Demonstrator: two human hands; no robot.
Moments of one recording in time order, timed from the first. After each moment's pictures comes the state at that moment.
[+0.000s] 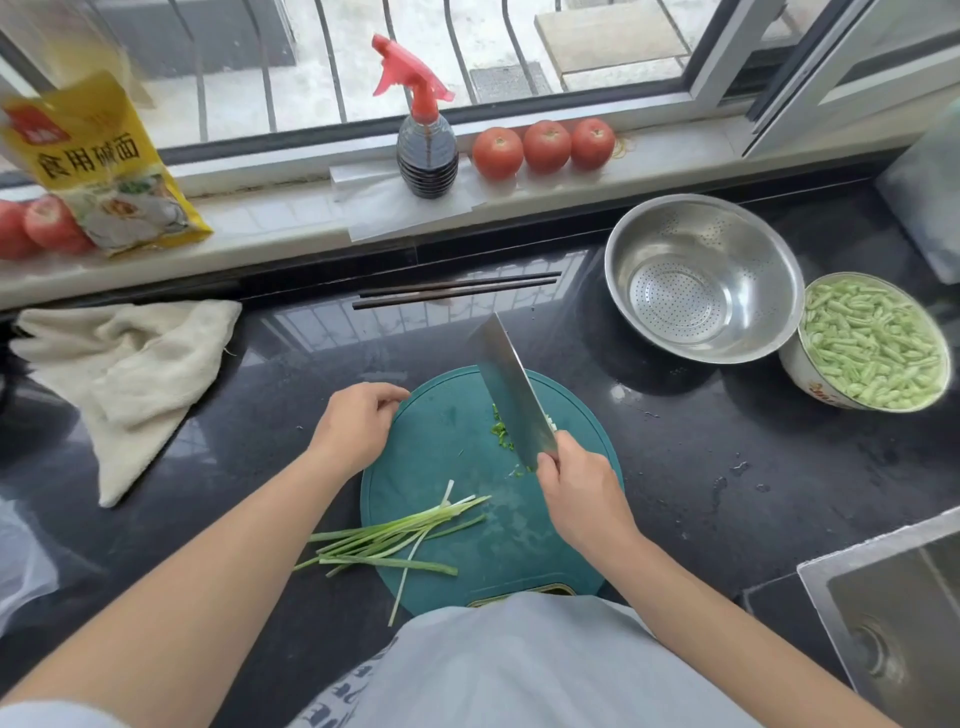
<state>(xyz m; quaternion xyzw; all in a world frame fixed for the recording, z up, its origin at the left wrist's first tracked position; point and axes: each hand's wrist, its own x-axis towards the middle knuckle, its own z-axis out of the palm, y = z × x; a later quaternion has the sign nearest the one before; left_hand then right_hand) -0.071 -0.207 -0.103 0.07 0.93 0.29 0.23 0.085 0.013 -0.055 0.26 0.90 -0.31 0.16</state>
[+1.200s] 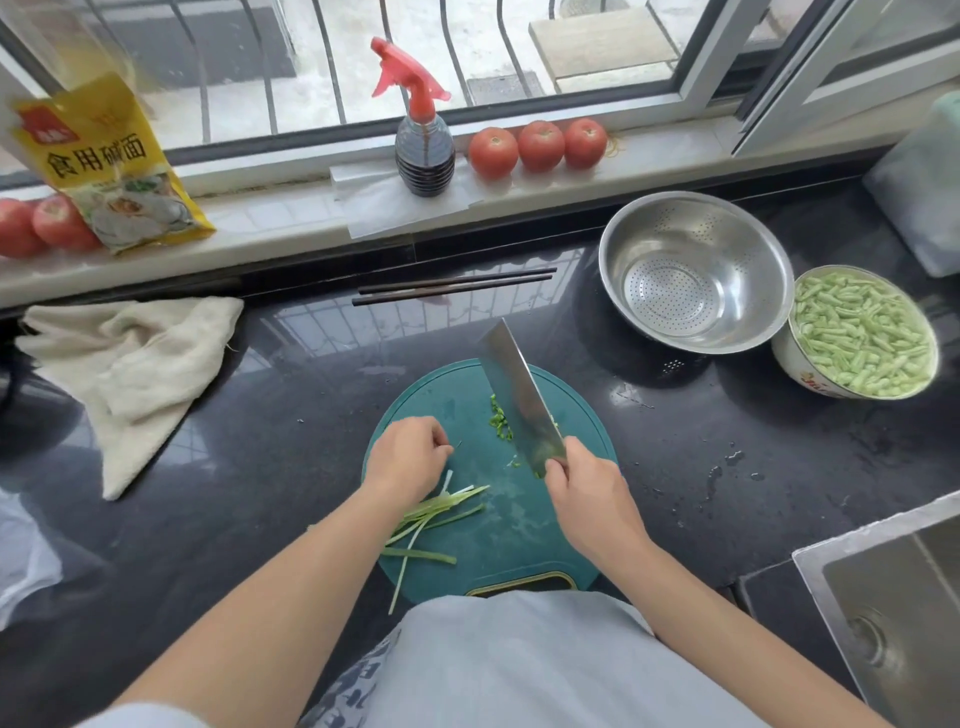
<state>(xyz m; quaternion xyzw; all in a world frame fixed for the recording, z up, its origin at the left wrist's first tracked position) -0.013 -0.168 -0.114 0.08 0.94 0.21 0.27 0.108 0.014 -0.050 0.27 0.90 -0.30 0.16</state>
